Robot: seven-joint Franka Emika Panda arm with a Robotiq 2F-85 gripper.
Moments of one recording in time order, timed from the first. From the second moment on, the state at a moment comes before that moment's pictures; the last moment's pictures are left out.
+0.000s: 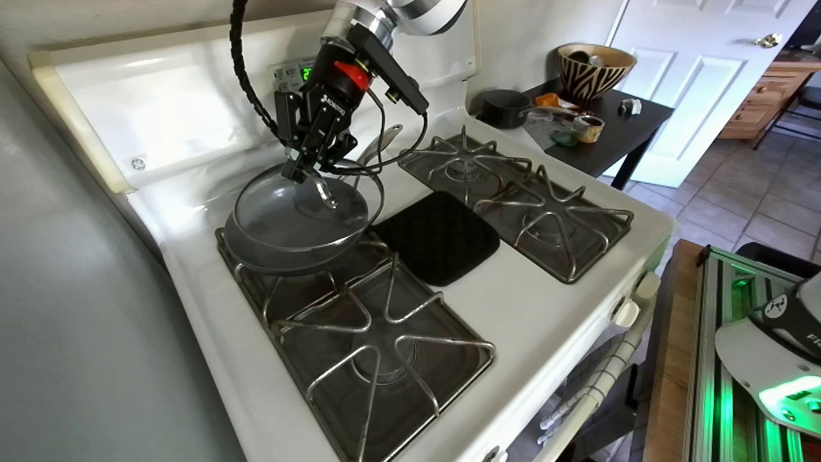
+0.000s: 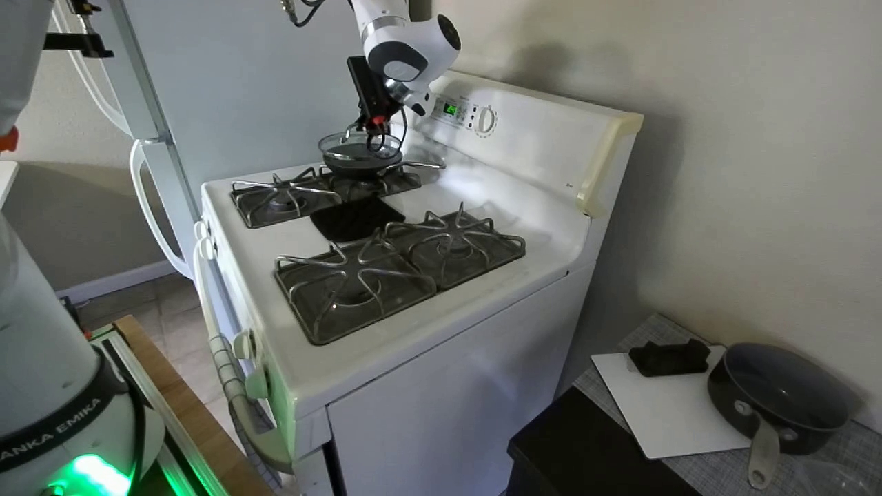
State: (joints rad) arm 0.04 0.54 0.13 -1.59 0.90 2.02 -0.14
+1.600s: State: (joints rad) arm 0.01 0.45 0.12 -1.73 0.91 2.00 -0.26
